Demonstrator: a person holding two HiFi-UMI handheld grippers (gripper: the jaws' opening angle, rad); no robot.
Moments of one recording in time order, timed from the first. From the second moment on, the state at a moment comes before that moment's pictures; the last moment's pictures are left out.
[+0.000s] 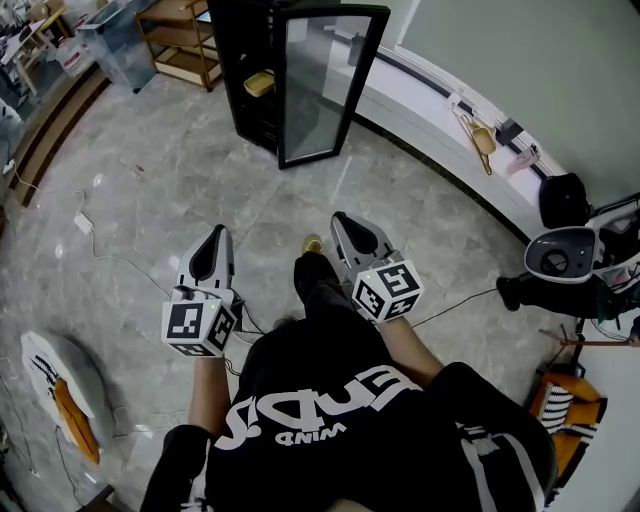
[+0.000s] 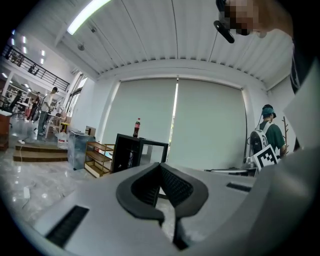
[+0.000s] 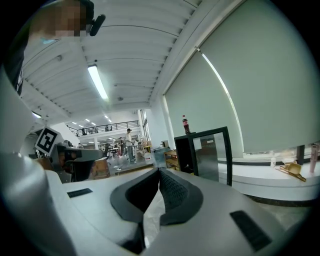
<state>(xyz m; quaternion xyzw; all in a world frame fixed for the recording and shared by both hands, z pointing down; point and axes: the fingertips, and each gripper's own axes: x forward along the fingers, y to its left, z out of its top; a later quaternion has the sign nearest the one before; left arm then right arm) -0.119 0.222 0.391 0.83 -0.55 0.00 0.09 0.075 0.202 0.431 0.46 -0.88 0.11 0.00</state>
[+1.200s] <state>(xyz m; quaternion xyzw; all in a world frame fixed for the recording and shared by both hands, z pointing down) -0.121 0.026 0.377 0.84 -0.53 -0.01 0.09 0.056 0.011 0.429 0.44 -0.89 0.12 0.00</state>
